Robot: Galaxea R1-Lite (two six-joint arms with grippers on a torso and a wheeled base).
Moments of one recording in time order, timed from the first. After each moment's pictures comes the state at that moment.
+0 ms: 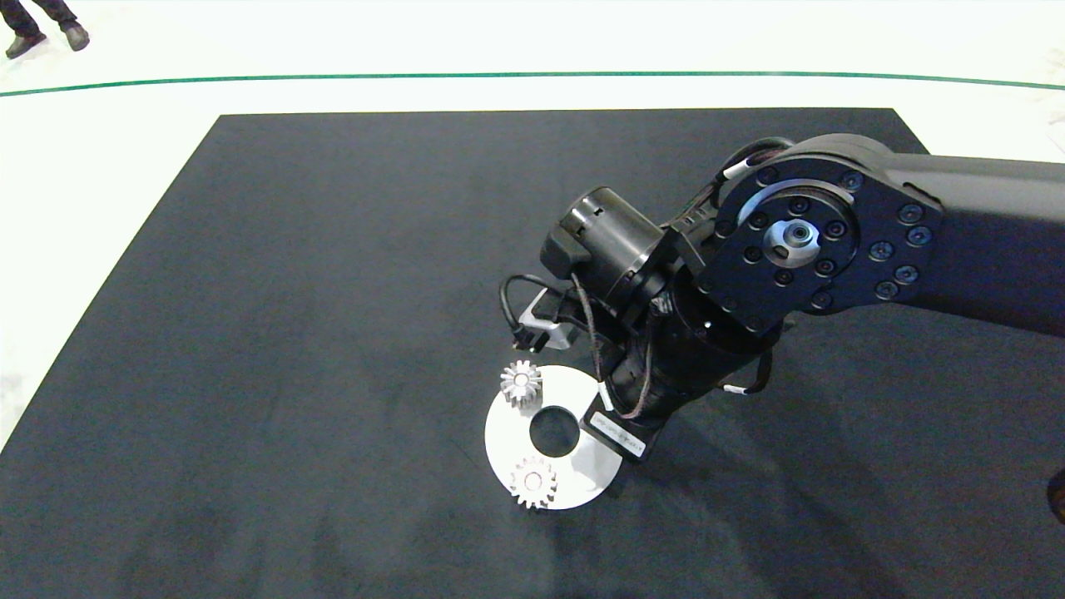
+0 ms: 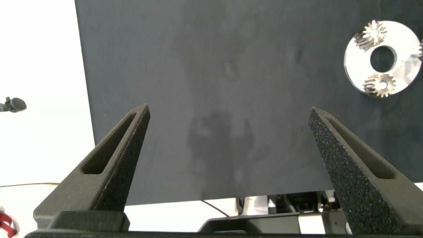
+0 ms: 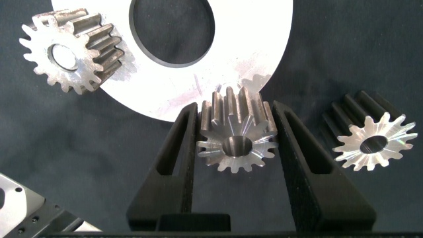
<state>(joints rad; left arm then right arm) -0.06 0.93 -1.60 1.13 0.03 0.08 0.83 2.10 -2.00 1.03 -0.29 -0.23</state>
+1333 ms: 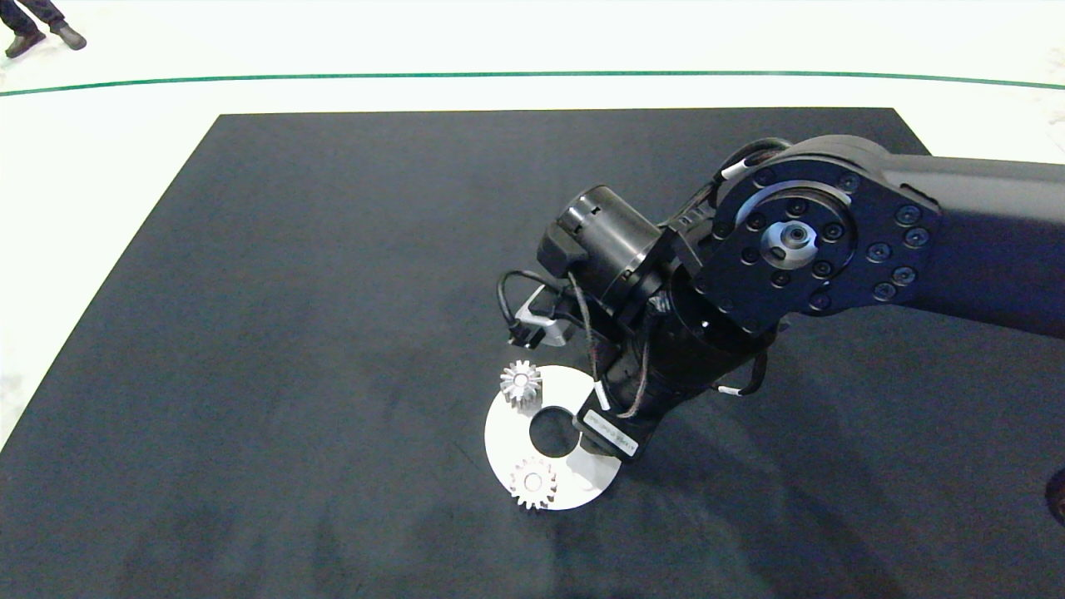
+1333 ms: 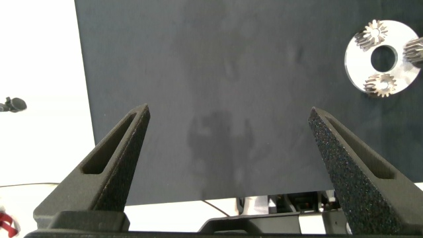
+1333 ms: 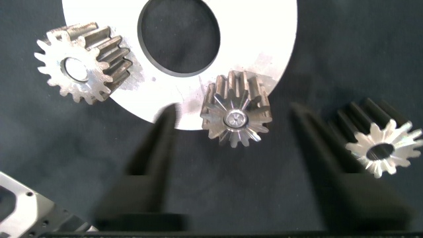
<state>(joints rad) -0.06 0.92 -1.59 1.13 0.03 0.08 0.84 2.09 -2.00 1.01 -0.27 -0.20</state>
